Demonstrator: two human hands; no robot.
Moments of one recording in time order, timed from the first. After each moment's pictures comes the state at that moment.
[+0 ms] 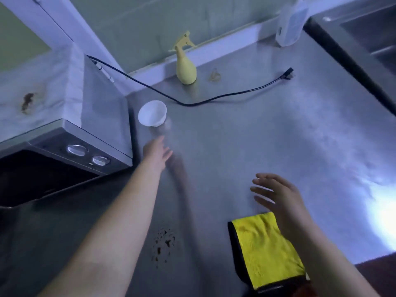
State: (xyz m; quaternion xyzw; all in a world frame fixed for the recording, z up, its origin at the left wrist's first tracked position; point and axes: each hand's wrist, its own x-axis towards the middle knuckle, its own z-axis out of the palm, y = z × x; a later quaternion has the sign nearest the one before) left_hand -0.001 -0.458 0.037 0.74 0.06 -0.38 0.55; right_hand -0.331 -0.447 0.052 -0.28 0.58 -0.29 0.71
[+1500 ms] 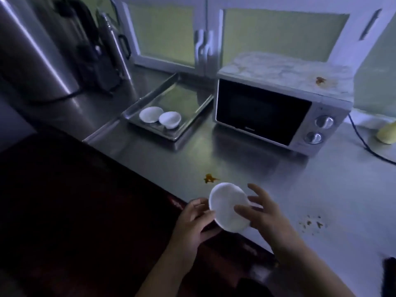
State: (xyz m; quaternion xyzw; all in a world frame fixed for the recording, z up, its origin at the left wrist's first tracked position) left_hand -0.069 0.172 0.131 0.57 0.06 -0.27 0.78; right_hand -0.117 -0.010 0.164 -0.70 0.25 0.03 0.67
